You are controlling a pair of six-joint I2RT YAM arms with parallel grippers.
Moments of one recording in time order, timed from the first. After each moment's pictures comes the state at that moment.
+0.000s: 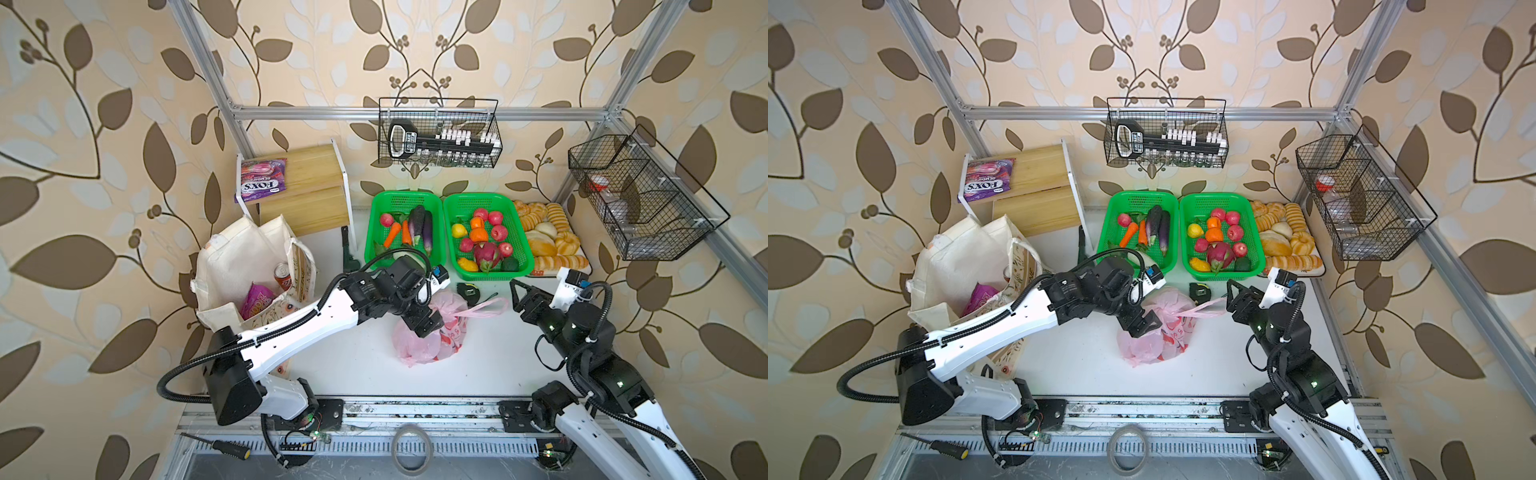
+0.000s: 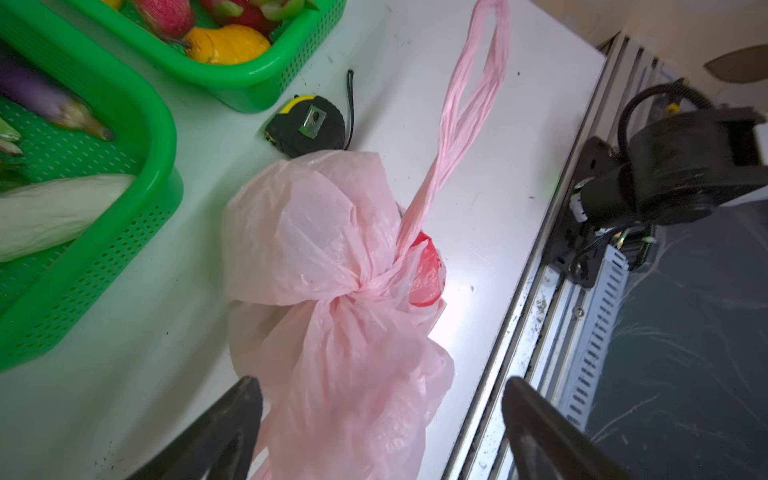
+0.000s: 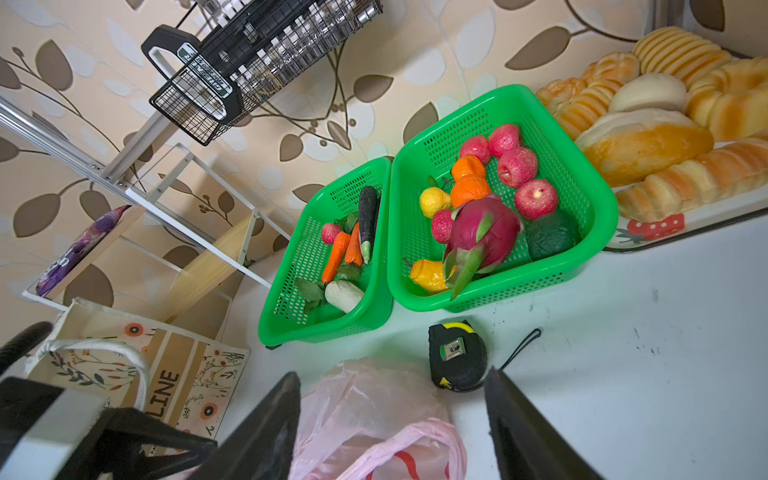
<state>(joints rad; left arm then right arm) -0.90 1.40 1.25 -0.74 0.22 -0.02 0.40 0.42 0.65 -0.50 0.23 0.65</state>
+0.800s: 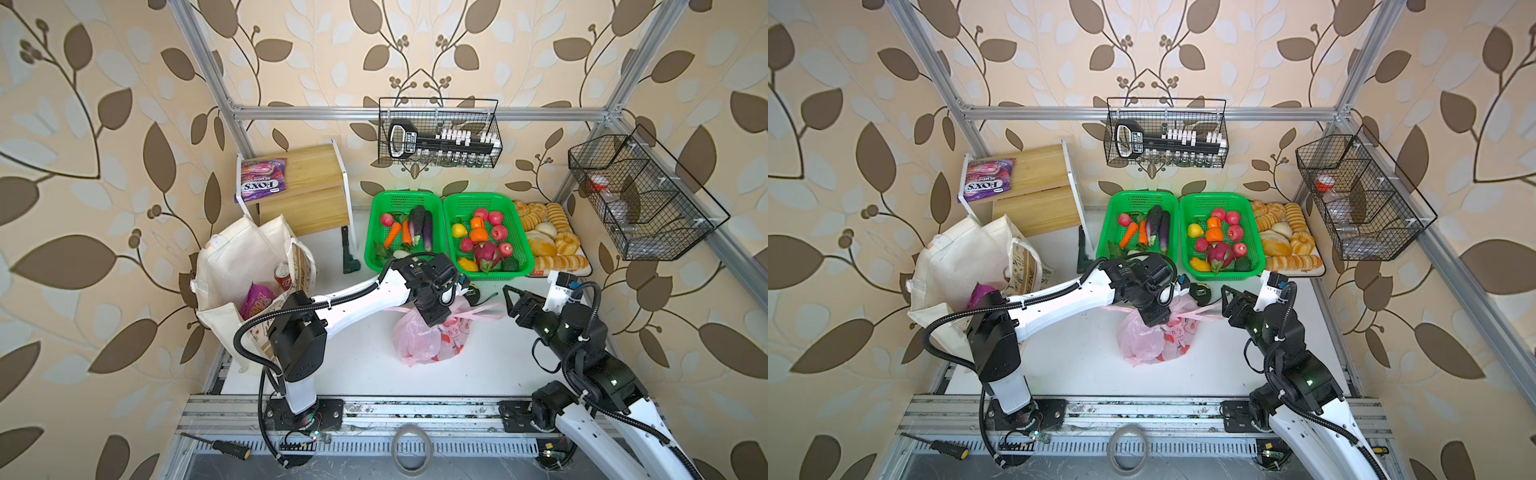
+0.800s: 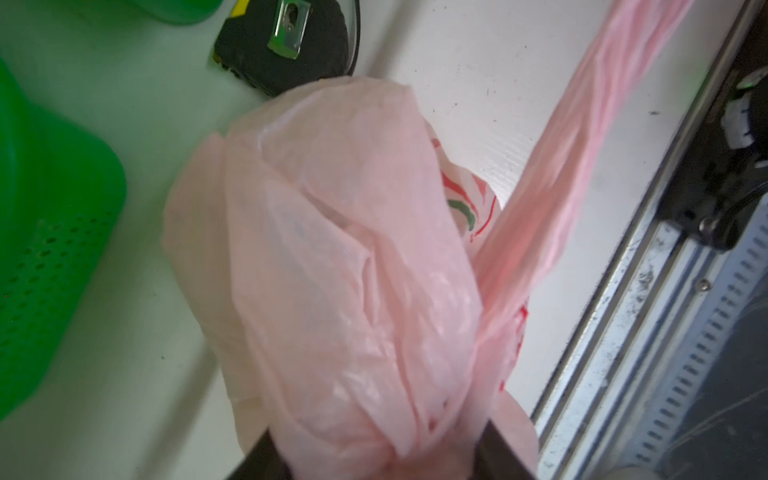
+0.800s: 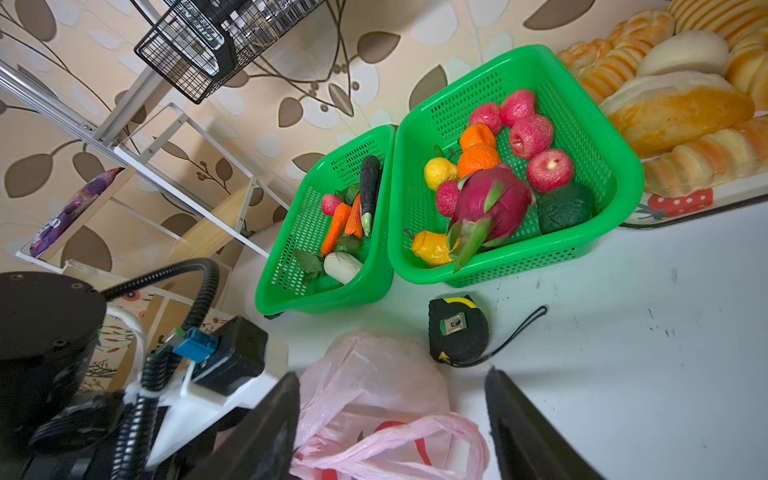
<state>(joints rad) -0.92 1.78 1.53 -0.94 0.15 0.11 0.40 0.42 0.61 -0.51 0.18 0.62</state>
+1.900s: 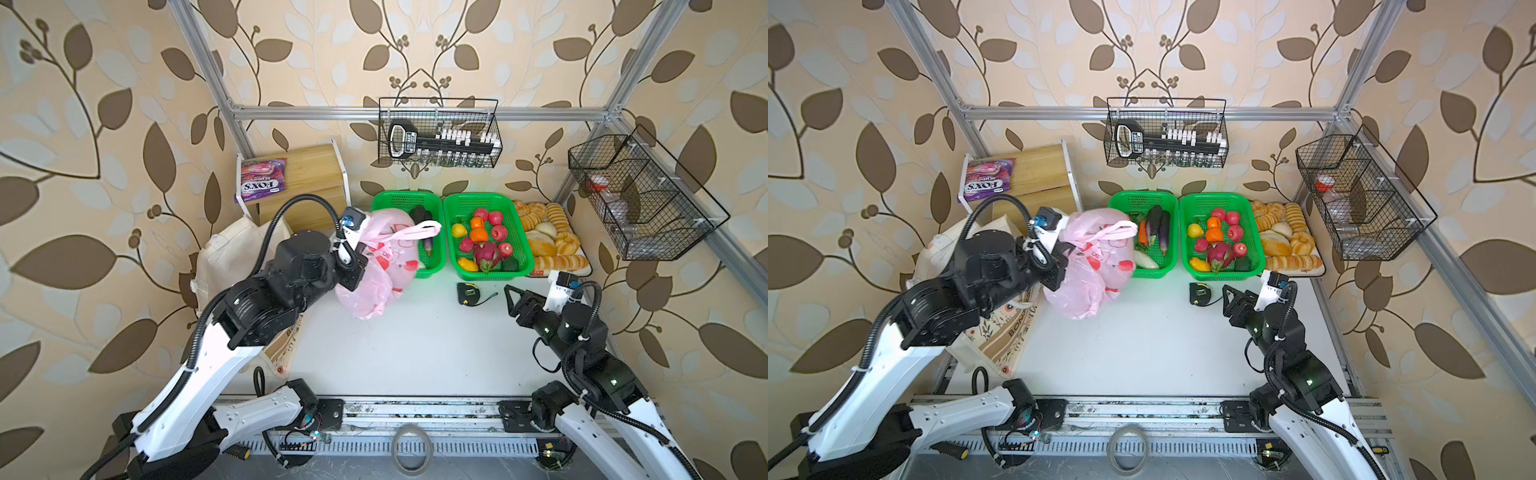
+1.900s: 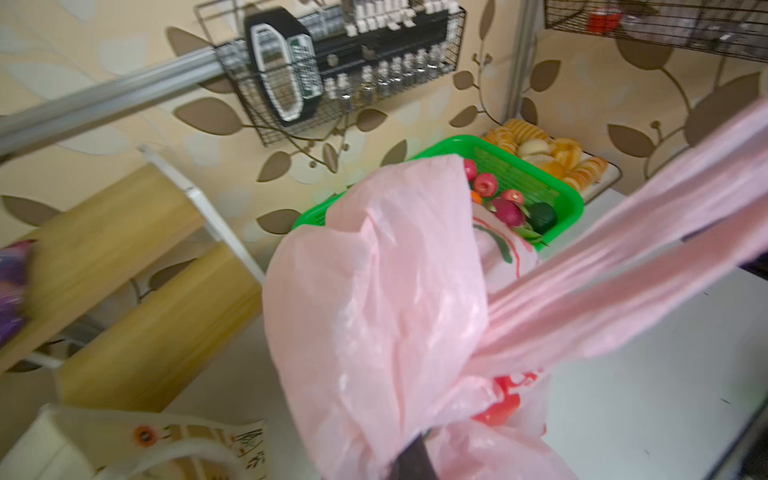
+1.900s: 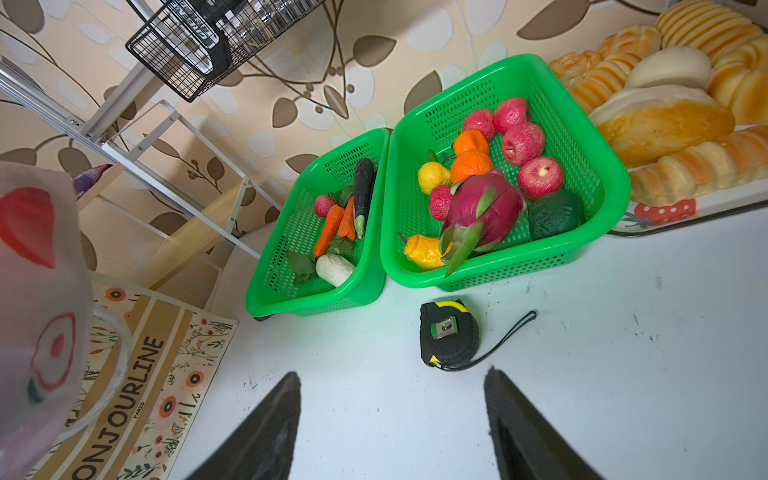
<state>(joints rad) -0.74 0.99 1.51 -0.88 -0.29 0.06 0.39 0.42 0.61 -0.51 0.18 0.60</state>
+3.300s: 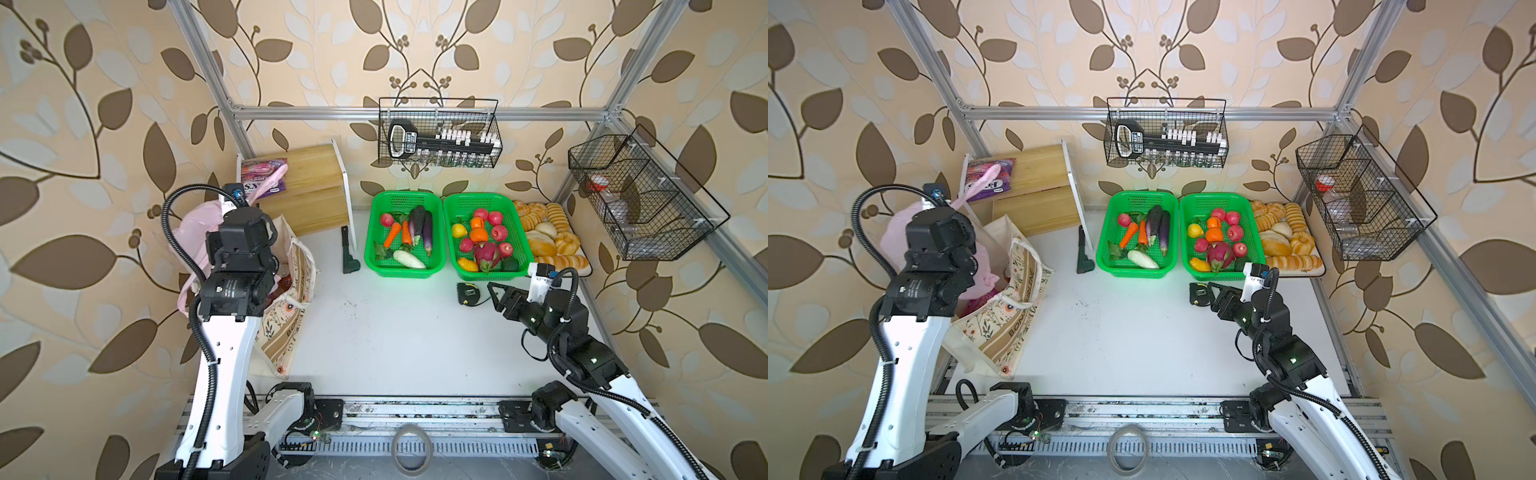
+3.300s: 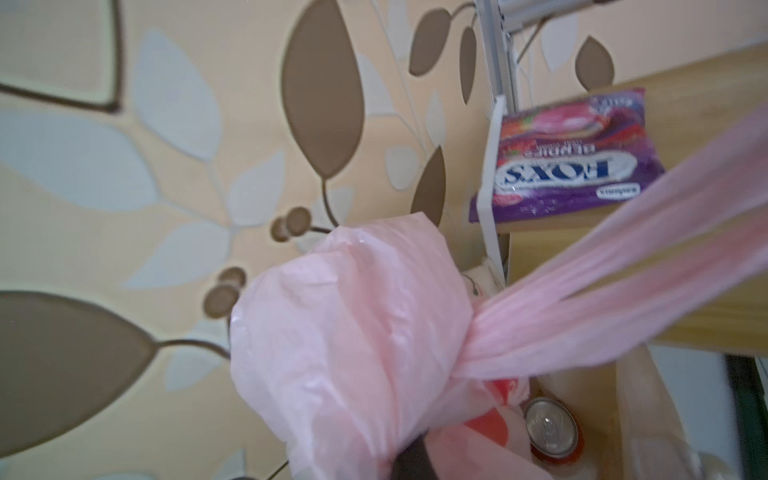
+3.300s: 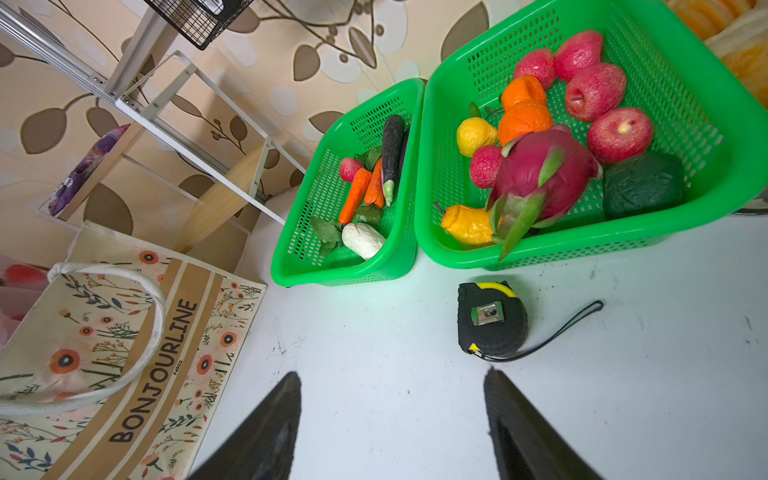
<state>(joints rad) 0.01 1.02 1.39 -0.72 -0.75 0.17 0.38 0.58 0.59 -0.38 0.02 0.62</state>
